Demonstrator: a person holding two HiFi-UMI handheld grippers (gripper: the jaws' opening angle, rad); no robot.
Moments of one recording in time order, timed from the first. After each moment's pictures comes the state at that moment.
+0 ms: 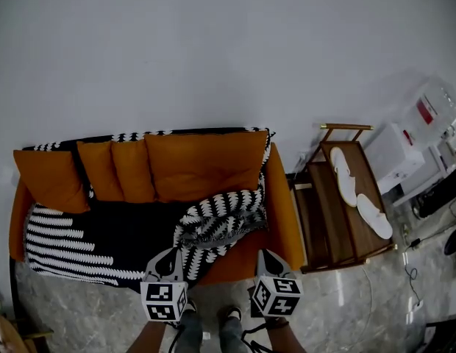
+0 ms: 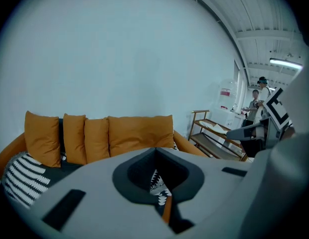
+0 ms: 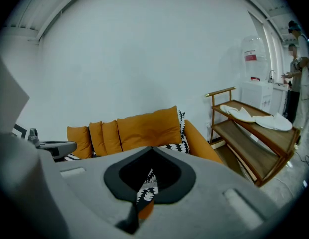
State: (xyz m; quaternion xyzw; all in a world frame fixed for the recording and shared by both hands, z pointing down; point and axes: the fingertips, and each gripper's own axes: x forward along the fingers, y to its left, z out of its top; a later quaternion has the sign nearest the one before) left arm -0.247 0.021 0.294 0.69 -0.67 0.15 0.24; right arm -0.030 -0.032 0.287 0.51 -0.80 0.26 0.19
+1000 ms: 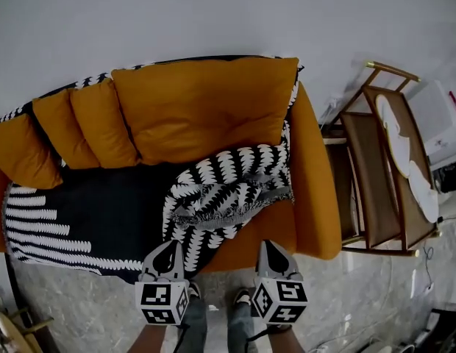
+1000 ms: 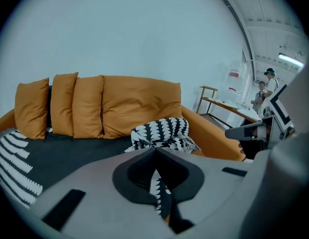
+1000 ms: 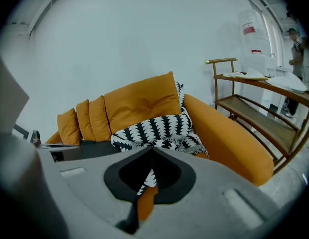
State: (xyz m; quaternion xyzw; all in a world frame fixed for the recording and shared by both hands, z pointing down) left arm -0.244 -0.010 0.502 0.67 -0.65 0.18 0.30; right arm -0.046 -0.060 0.488 0.51 -0.78 0.30 0.22
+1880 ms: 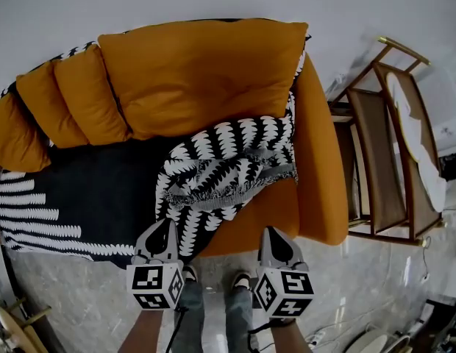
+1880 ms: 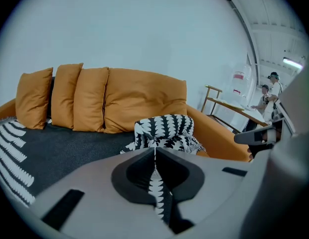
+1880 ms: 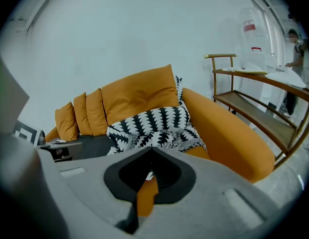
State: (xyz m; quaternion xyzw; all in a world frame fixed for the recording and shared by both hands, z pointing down) left arm -0.253 -0.017 0.541 0.66 -0.66 0.16 0.31; right arm -0.040 -0.052 0.519 0.51 -0.77 0.31 0.24
